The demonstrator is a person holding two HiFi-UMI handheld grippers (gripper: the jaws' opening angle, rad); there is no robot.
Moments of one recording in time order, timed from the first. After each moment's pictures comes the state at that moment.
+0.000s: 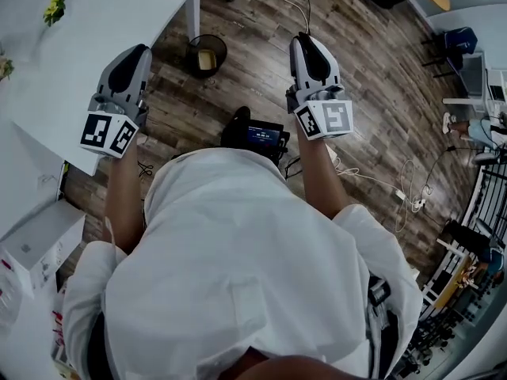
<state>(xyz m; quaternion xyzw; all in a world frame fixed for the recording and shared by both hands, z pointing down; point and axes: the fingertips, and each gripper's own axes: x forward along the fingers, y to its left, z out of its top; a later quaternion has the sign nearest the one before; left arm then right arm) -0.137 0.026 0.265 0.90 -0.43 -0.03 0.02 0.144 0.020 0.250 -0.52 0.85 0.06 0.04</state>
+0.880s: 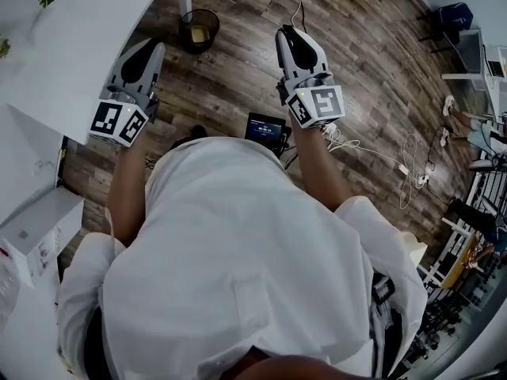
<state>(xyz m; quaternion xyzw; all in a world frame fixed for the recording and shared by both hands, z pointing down) -0.087 0.134 0.289 0.92 -0.39 -0.04 0.05 0.148 0.133 0.281 -0.51 0.86 0.03 0.02</state>
